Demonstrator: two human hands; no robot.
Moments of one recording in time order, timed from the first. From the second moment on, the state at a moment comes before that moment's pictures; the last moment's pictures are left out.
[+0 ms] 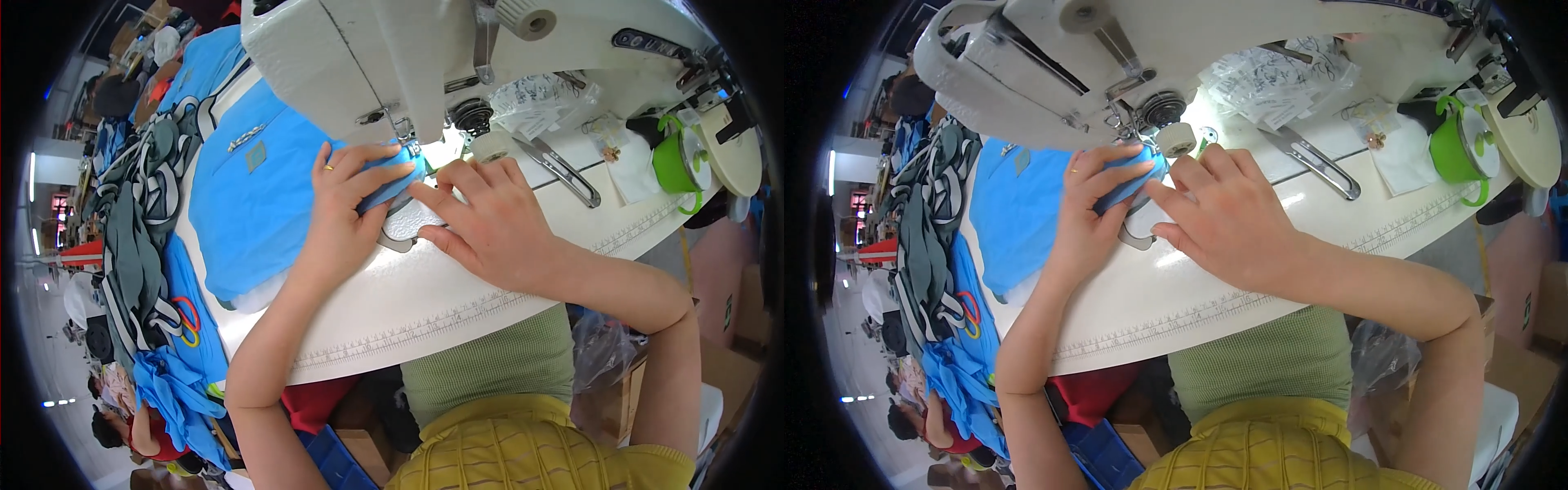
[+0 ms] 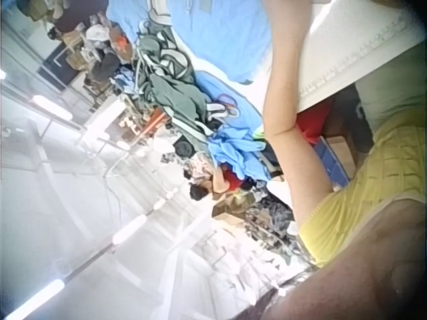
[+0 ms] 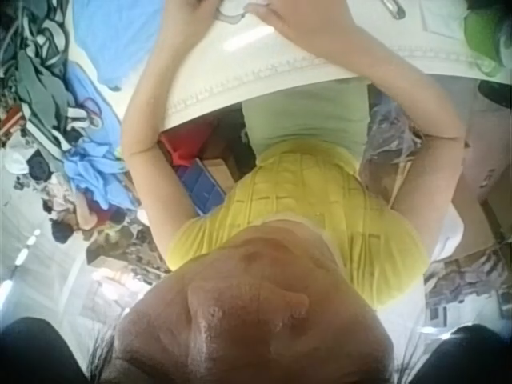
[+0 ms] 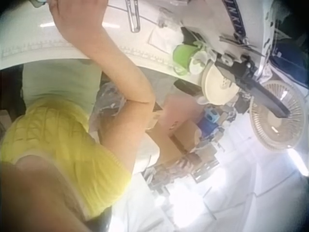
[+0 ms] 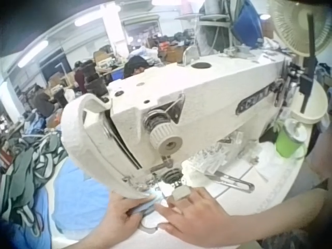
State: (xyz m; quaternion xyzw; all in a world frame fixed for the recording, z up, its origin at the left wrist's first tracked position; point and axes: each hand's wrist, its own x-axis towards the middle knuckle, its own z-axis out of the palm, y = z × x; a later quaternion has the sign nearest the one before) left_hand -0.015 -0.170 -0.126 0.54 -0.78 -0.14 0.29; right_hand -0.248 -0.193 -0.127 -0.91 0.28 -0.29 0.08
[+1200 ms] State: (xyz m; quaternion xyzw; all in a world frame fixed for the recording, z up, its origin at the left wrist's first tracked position) left_hand -0.010 -0.169 -0.121 0.52 -0.79 -0.17 0.28; right_hand -0.248 -0.188 -0.127 -0.92 0.29 -0.25 0.09
